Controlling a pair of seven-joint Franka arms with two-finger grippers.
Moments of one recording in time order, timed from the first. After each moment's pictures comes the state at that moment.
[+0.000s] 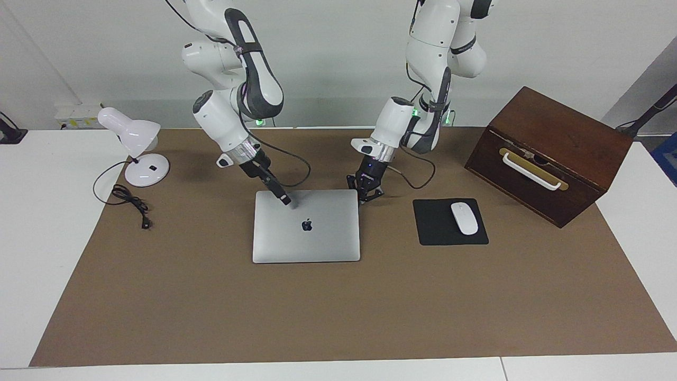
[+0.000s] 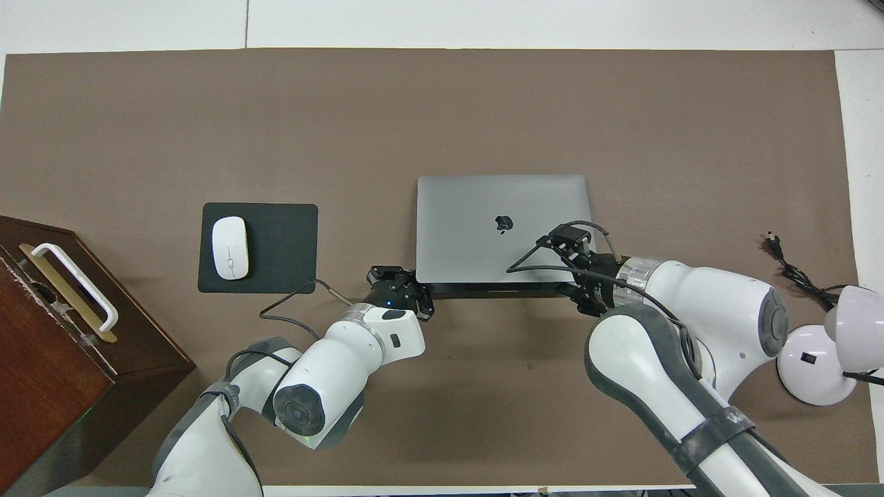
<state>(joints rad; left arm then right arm) -0.67 0.27 -0.04 -2.49 -0.04 3.48 0.06 0.27 -0.02 0.10 -2.43 0.96 2.70 0.57</state>
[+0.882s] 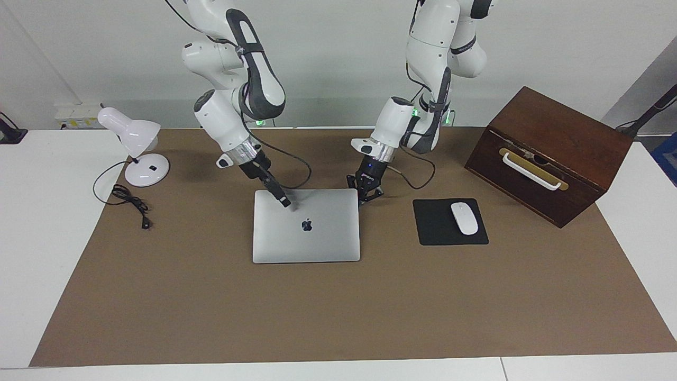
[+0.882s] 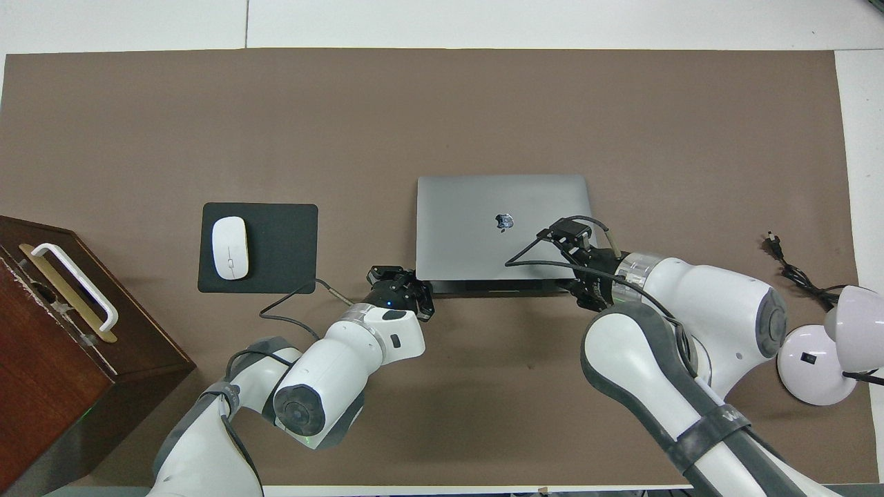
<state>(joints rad) -0.67 0.27 -0.04 -2.49 -0.04 3.48 0.07 0.27 -0.02 0.10 -2.42 0.96 2.73 0.57</state>
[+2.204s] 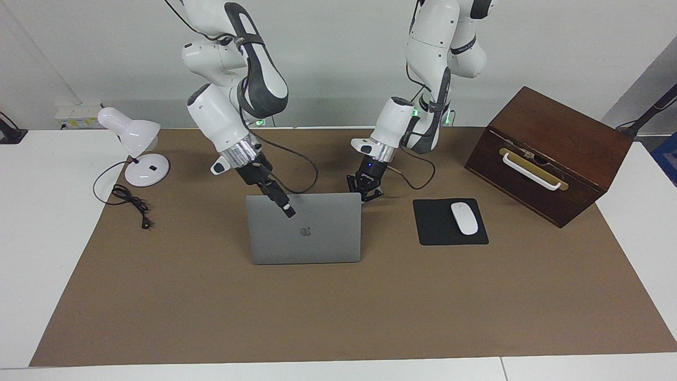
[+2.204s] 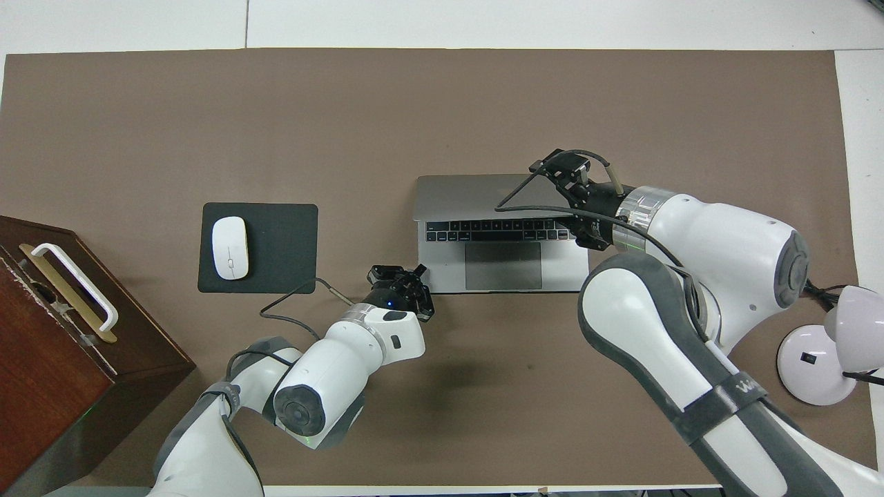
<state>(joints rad) -0.67 0.27 -0.03 -2.49 -0.04 3.49 0.09 0.25 0.07 0.09 -2.16 0.84 2.74 0.57</state>
